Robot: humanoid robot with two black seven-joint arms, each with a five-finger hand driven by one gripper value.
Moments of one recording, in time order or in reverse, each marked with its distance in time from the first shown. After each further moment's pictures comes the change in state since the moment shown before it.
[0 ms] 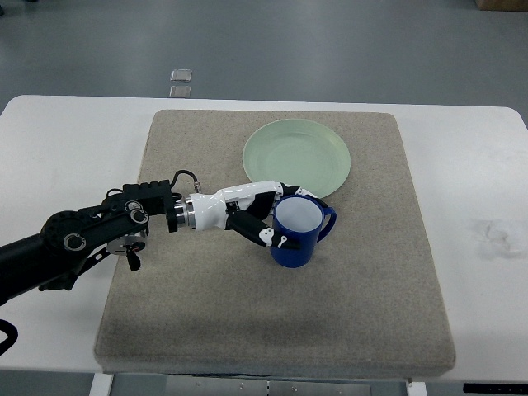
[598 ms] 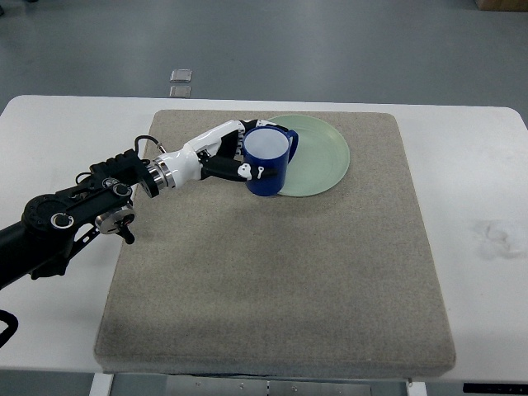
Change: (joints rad) left arm 0.003 0.017 -0.158 0.084 -0.026 0.221 0.002; right arm 0.000 0.000 0.000 0.000 0.000 0.000 0.000
